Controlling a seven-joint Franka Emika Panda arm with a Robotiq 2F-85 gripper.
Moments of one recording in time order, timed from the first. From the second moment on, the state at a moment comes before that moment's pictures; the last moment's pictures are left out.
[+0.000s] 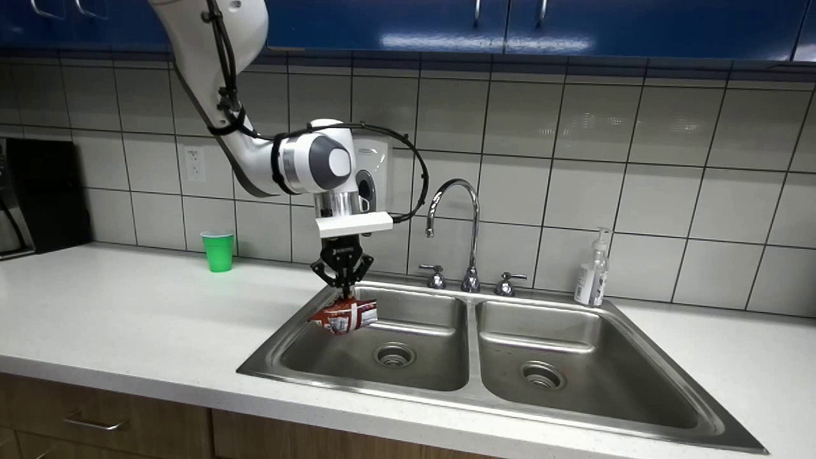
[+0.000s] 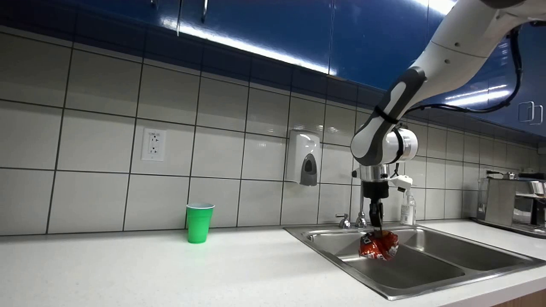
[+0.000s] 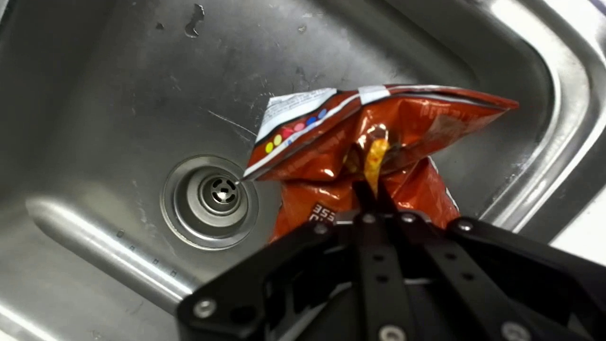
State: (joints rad) arm -0.12 0.27 -0.10 -2.13 -0.16 2.39 -0.79
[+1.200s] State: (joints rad) arm -0.18 0.65 -0.08 -1.84 -0.16 2.39 -0.79
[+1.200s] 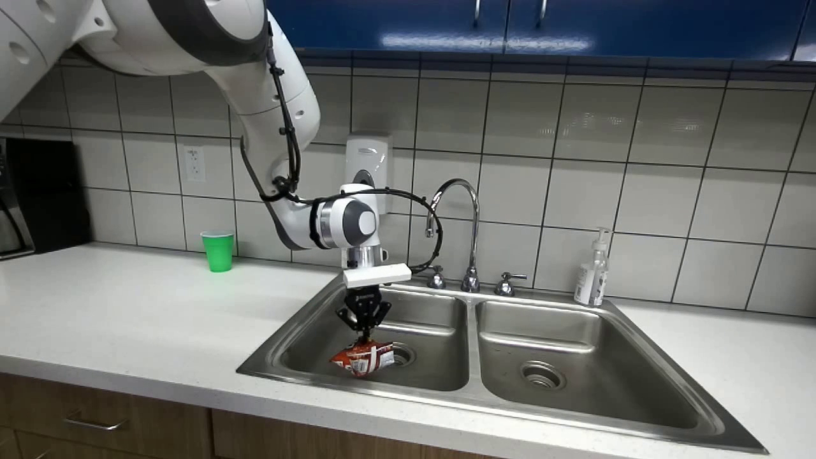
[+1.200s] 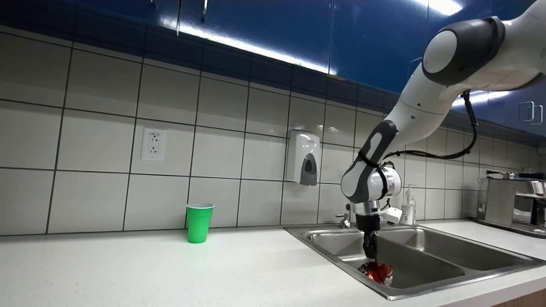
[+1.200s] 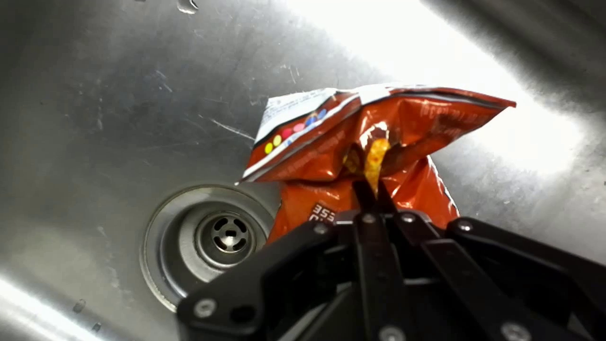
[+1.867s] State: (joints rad) arm -0.20 0.73 -0.07 -1.80 -0.16 2.39 -0.79
